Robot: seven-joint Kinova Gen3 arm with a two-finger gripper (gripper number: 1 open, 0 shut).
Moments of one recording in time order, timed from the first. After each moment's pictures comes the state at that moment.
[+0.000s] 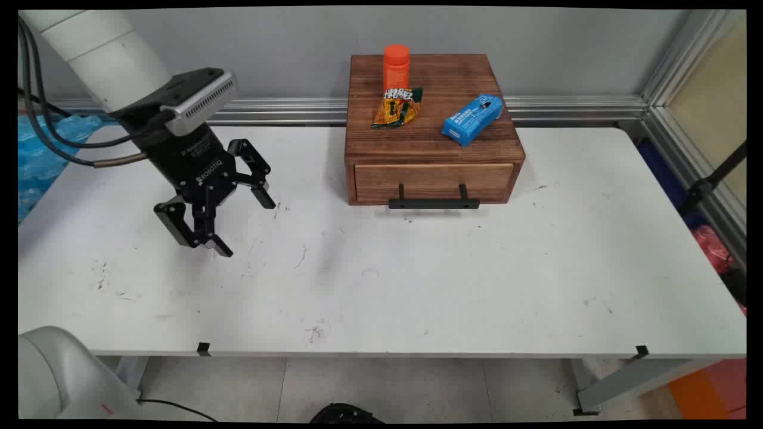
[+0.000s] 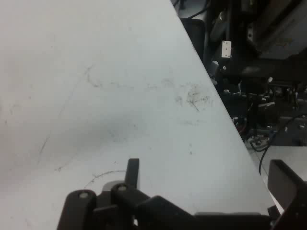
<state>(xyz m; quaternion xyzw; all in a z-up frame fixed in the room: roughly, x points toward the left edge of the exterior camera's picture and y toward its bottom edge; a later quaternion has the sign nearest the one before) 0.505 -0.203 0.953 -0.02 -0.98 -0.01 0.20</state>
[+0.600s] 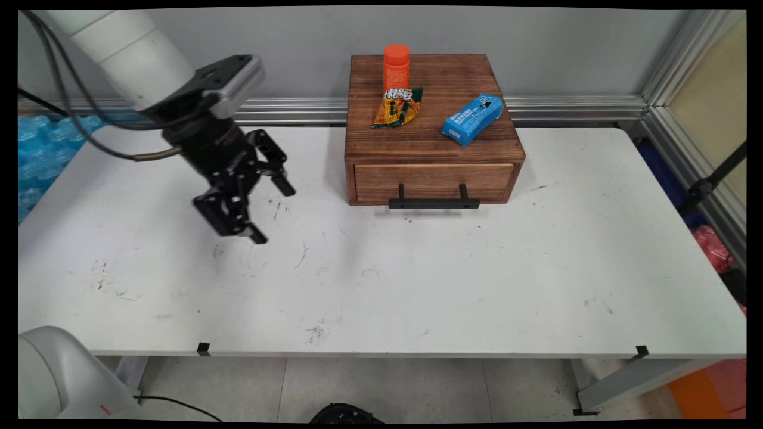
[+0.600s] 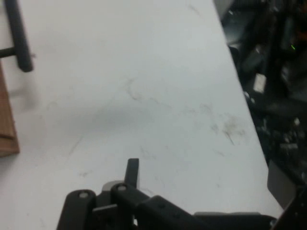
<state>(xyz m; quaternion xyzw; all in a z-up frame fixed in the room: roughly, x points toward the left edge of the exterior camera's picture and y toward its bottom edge) 0.489 -0.222 0.947 0.07 -0.97 0.01 0.22</state>
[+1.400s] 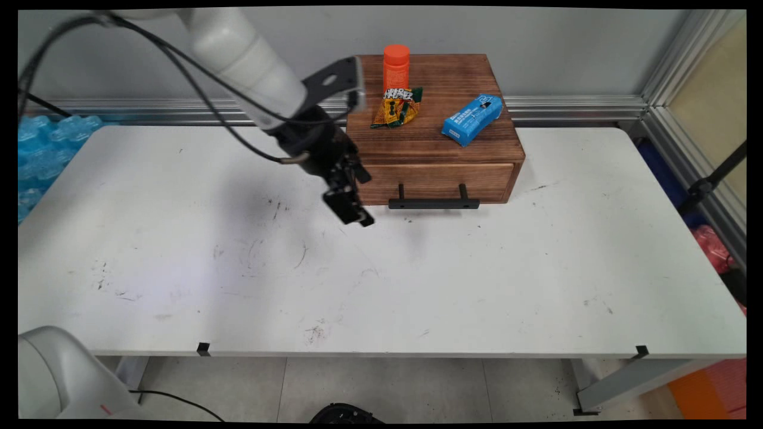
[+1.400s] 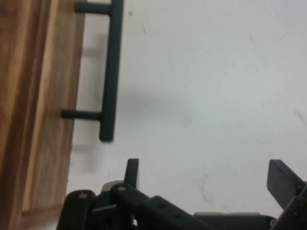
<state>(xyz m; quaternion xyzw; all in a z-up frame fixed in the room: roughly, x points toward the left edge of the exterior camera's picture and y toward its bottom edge) 0.397 -0.282 0.904 0.23 -0.94 0.05 0.25</state>
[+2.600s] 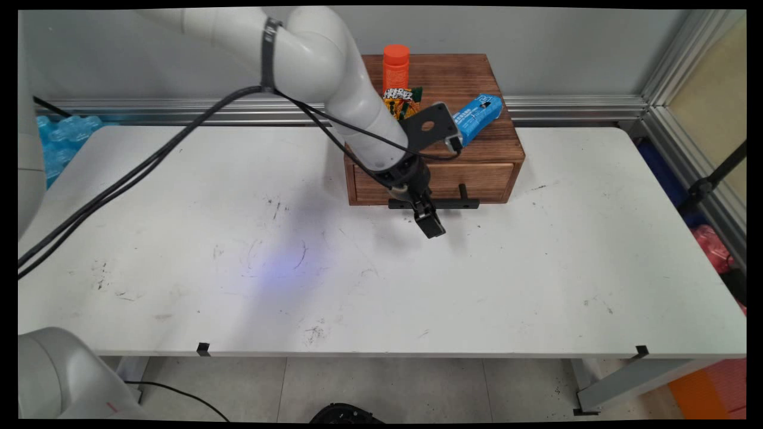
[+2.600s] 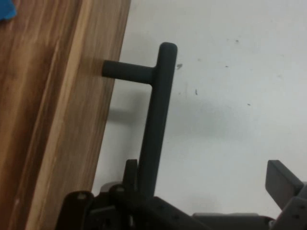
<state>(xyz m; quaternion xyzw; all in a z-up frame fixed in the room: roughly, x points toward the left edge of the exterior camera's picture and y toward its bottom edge) 0.287 -0.349 0.817 0.28 -0.93 0.10 0.23</state>
